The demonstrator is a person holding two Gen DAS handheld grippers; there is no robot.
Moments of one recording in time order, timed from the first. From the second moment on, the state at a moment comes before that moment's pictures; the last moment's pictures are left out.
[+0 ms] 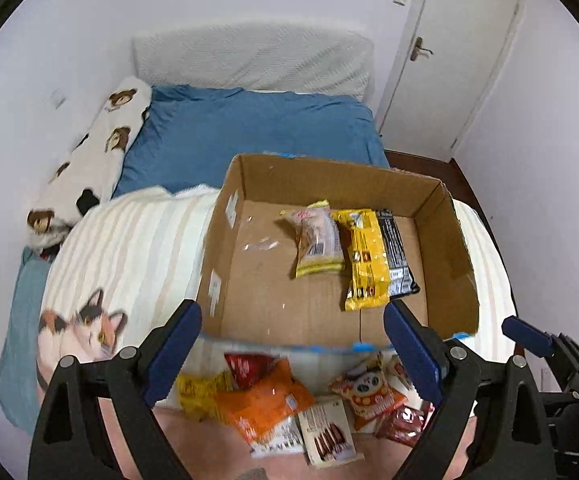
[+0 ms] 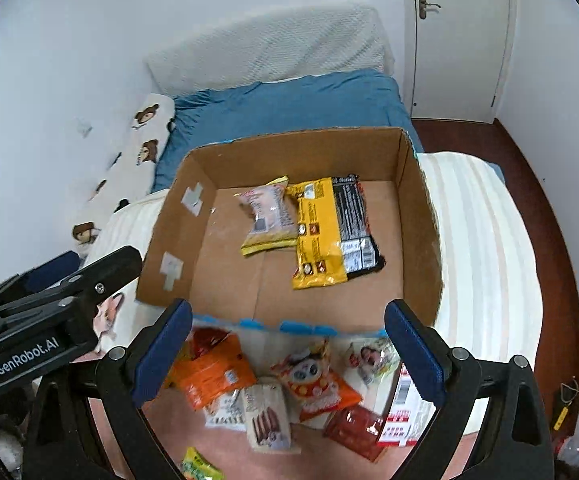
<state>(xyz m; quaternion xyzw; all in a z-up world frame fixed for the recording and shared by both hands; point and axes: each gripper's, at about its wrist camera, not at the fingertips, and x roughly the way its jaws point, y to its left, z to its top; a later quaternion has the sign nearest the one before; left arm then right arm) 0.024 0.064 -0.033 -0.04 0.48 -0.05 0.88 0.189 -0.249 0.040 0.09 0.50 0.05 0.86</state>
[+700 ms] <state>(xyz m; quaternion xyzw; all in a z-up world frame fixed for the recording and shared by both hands) 0.009 0.047 -0.247 0.24 0.62 -0.14 0.73 0.183 -0.235 -0.150 0.03 0.66 0.07 0.74</state>
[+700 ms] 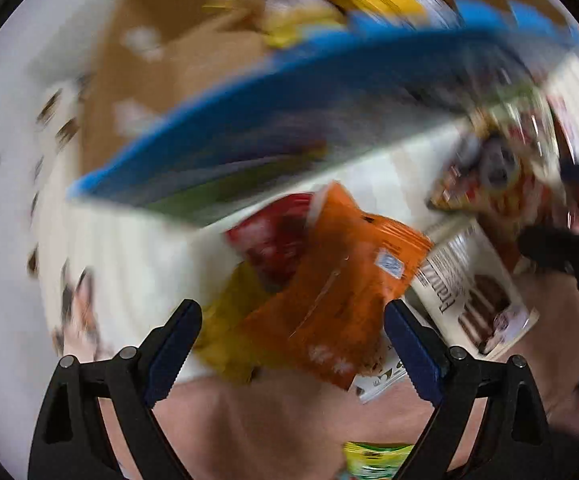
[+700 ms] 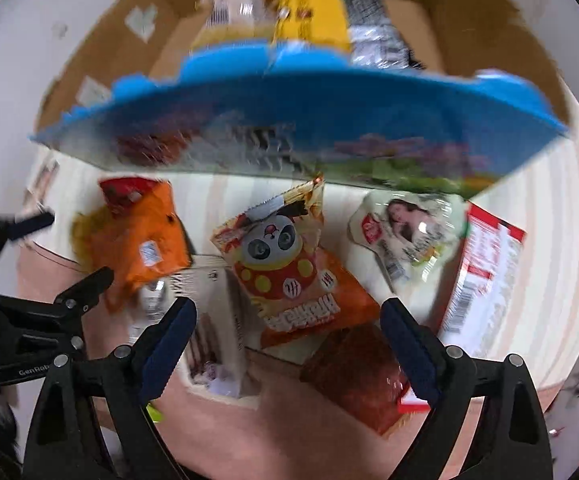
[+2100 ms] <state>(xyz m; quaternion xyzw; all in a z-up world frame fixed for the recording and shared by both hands) -0.081 0.092 -0.245 -0.06 0.70 -0.06 0.71 0.086 -0.283 -0.162 0.24 0.68 0.02 0.69</state>
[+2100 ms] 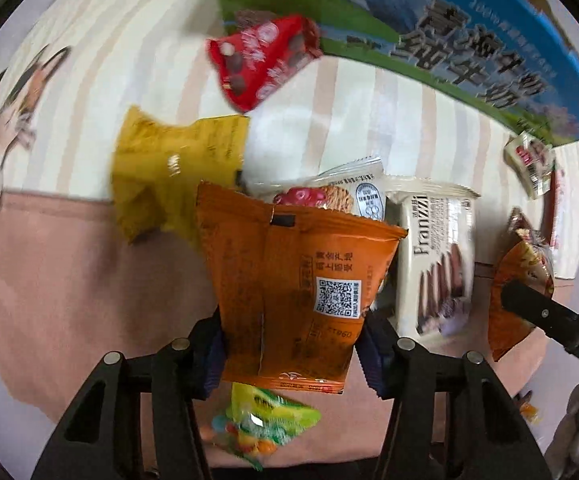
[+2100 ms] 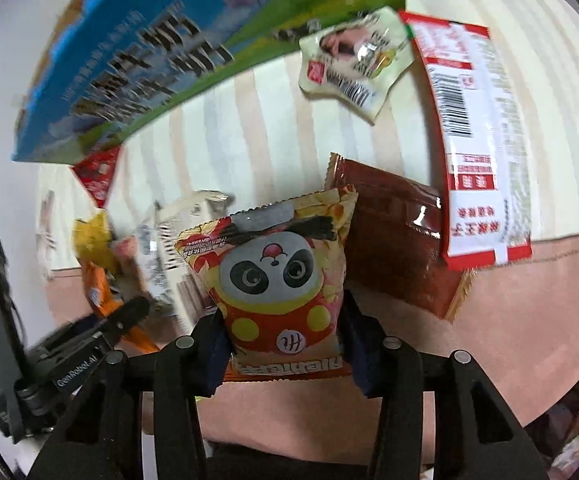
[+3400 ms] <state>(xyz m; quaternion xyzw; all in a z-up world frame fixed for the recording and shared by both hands) 0.194 0.064 -0.193 -0.07 0.78 -0.07 0.62 0.306 -0.228 -0.086 0.21 0.67 0.06 0.71</state>
